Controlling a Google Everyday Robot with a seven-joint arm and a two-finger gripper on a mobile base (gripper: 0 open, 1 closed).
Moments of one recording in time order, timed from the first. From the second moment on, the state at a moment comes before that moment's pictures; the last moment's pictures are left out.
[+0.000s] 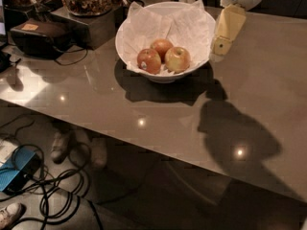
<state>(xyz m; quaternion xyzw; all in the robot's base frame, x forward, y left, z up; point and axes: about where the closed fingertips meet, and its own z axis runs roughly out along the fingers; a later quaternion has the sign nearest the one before) 0.588 -0.167 0.995 -0.58 0.80 -0.03 0.15</state>
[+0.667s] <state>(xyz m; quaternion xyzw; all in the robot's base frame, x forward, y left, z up) 0.613 -0.152 0.996 -0.58 0.79 -0.03 0.18</state>
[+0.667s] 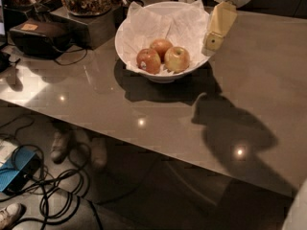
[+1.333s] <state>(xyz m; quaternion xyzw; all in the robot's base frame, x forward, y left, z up) 0.643 -0.128 0.992 -0.60 0.78 -0.02 0.18</state>
